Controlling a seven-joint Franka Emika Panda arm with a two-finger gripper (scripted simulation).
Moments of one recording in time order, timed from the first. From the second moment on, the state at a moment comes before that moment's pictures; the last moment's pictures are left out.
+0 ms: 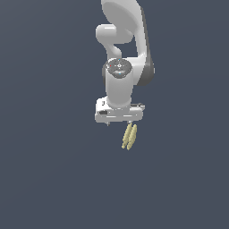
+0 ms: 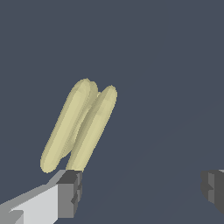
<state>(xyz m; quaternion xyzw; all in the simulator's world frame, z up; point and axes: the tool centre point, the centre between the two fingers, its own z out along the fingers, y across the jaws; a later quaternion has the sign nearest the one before) -0.006 0.020 0.153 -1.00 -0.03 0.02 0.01</state>
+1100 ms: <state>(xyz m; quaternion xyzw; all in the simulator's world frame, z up) -0.003 0.021 0.146 -1.00 -0.03 0.02 0.01</state>
